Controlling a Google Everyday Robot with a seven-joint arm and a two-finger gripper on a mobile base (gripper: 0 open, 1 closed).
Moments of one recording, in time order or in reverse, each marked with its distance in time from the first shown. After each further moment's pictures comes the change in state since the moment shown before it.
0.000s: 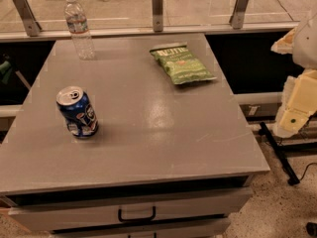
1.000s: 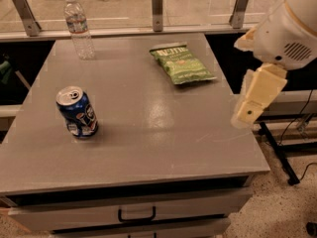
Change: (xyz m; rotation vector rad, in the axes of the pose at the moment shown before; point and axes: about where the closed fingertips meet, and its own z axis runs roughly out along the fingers) arm -0.065 0.001 0.015 -0.035 -0.161 -0.028
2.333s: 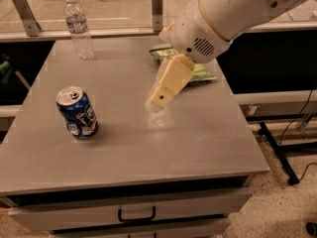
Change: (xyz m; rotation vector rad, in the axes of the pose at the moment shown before) arm -0.149 0.002 0.050 -0.063 -0.347 -0.070
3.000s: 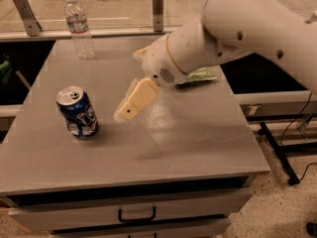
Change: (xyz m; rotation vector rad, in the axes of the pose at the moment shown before) arm -0.014 -0.007 0.090 -0.031 -0.191 0.036
